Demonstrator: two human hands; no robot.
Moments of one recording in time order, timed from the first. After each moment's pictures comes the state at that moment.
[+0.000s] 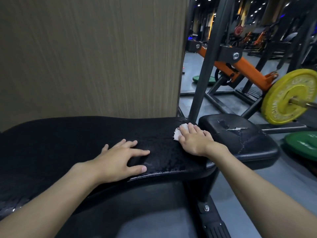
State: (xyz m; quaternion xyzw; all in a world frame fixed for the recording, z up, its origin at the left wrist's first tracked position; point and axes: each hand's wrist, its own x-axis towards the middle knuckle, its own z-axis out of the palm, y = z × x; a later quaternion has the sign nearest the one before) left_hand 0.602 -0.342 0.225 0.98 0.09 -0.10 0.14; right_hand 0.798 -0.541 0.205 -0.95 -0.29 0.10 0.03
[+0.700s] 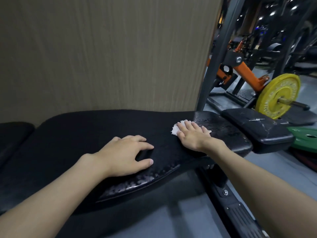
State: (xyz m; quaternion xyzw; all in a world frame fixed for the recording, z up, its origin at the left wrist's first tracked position) left_hand 0.505 -0.218 0.224 1.00 -0.02 -0.03 0.08; right_hand 0.685 -0.414 0.199 -0.97 -0.24 0.09 0.03
